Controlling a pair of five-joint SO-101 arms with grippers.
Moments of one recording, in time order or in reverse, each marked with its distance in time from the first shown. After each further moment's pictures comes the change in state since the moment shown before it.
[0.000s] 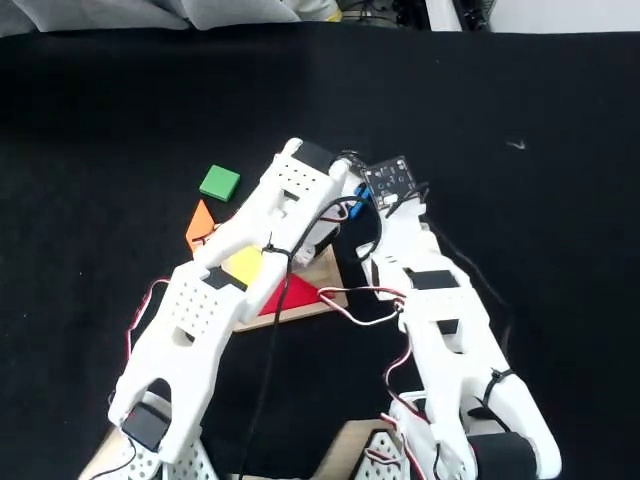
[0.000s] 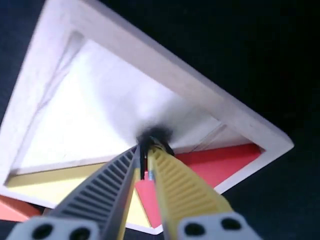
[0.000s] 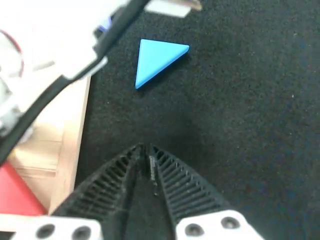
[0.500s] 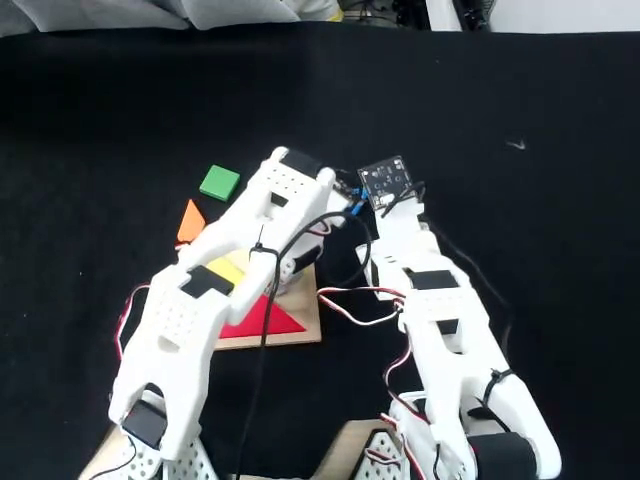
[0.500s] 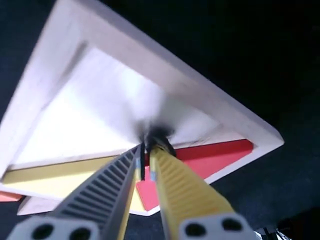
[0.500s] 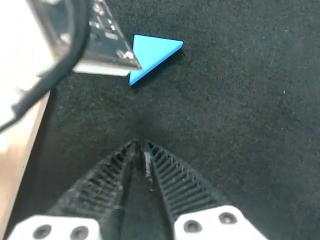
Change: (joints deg) left arm -1.2 -11.4 14.8 0.1 -5.6; right arm -0.1 0.0 0.0 0.0 0.0
